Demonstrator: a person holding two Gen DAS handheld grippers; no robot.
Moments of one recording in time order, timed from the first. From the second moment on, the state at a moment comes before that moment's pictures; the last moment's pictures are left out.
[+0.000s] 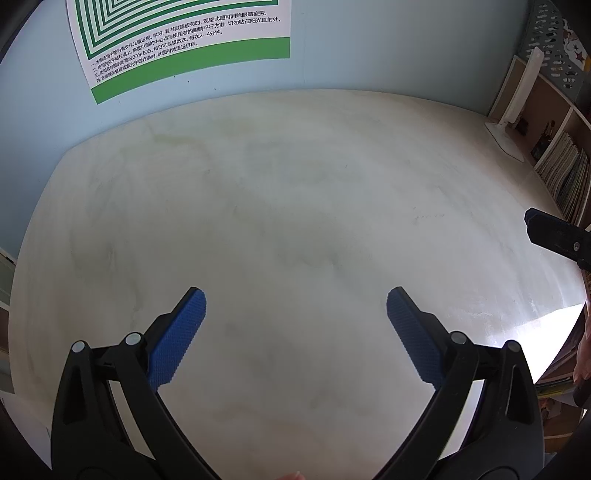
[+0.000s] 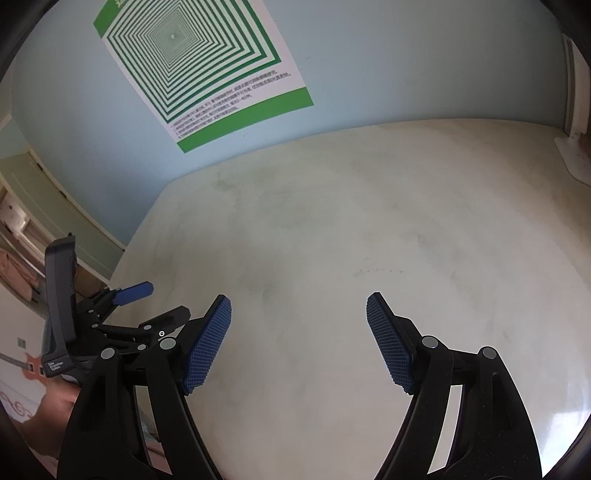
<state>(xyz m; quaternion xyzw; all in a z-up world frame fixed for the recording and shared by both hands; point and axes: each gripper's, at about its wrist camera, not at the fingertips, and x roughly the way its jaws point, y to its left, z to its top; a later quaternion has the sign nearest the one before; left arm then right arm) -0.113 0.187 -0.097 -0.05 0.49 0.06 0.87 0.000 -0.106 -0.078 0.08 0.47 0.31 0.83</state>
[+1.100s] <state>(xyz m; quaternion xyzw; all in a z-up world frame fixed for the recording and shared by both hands) -0.108 0.202 -0.107 -0.07 0.50 0.07 0.86 0.010 -0.097 -0.084 0.07 0.48 0.30 0.82</state>
